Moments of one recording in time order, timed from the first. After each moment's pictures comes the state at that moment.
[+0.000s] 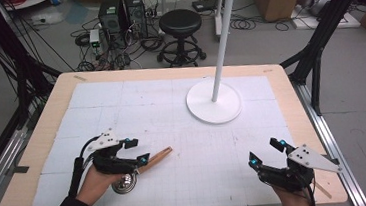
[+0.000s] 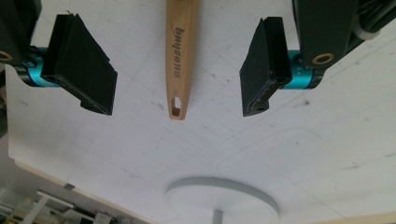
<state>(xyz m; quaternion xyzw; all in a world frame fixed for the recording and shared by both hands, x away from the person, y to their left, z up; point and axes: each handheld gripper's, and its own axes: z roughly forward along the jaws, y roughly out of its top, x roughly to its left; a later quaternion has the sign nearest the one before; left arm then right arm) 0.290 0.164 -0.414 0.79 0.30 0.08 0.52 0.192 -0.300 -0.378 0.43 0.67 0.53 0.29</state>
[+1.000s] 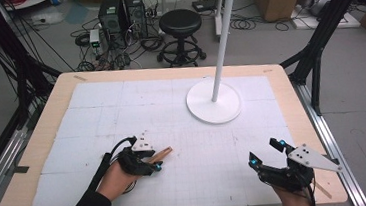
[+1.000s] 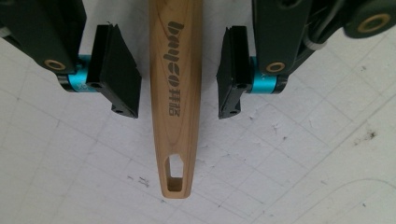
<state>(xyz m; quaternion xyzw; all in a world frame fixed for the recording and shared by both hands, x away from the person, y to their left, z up) 0.300 0.113 -0.438 0.89 0.26 0.10 0.36 0.192 -0.301 -0.378 0.43 0.68 0.53 0.28</state>
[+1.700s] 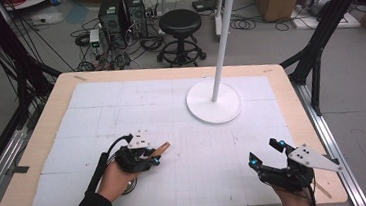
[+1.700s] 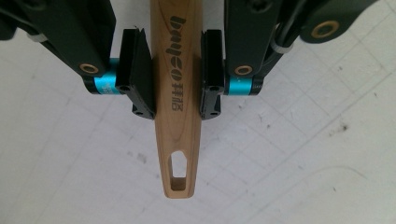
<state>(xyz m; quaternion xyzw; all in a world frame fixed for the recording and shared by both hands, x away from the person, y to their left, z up) 0.295 0.120 -0.420 0.86 0.29 0.10 0.41 0.192 -0.301 -0.378 0.43 0.68 0.53 0.27</state>
